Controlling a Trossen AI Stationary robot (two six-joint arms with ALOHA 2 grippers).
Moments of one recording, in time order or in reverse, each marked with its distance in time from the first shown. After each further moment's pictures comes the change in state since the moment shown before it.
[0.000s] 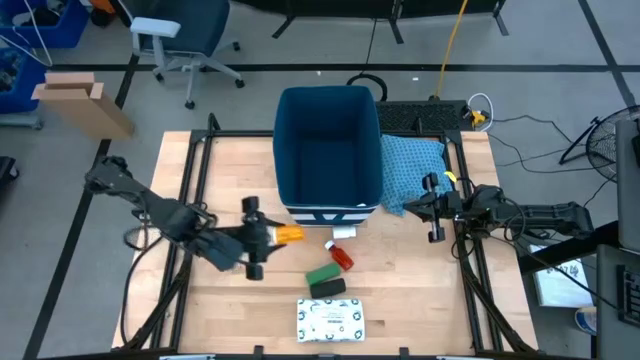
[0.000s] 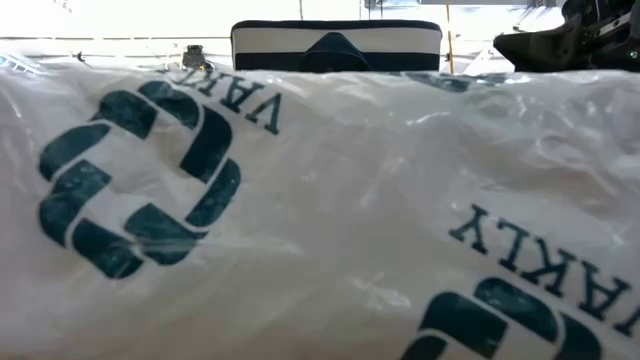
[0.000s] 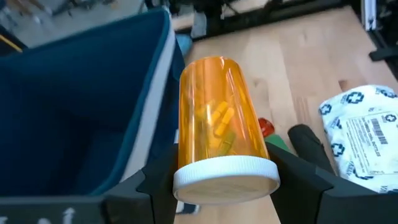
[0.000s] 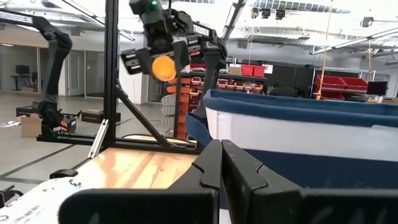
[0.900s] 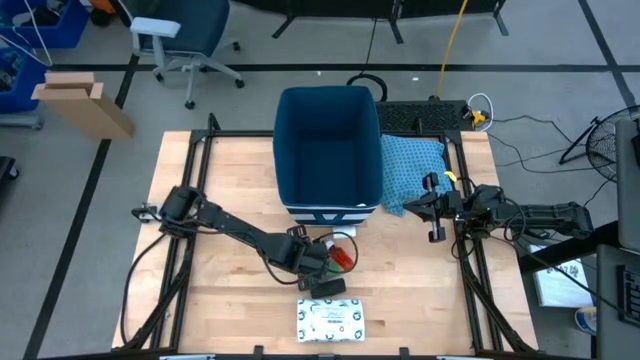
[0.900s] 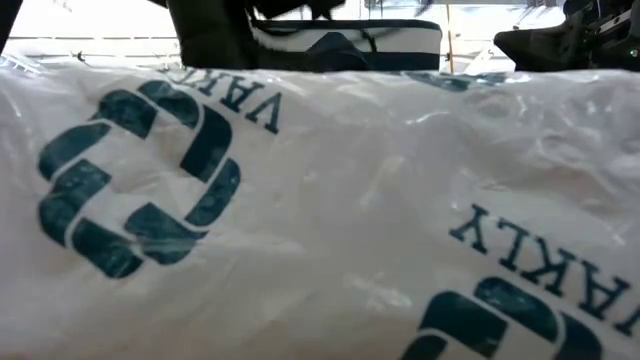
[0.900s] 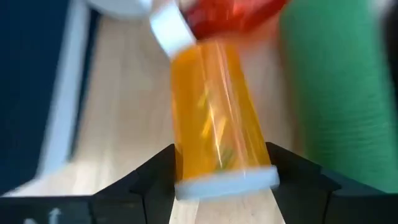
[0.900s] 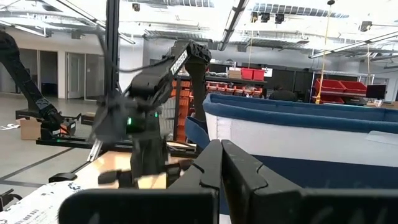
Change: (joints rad) left arm 0.202 0.713 0.140 -0.035 0.361 -0.337; right arm 0.000 0.000 0.000 0.017 0.000 -0.001
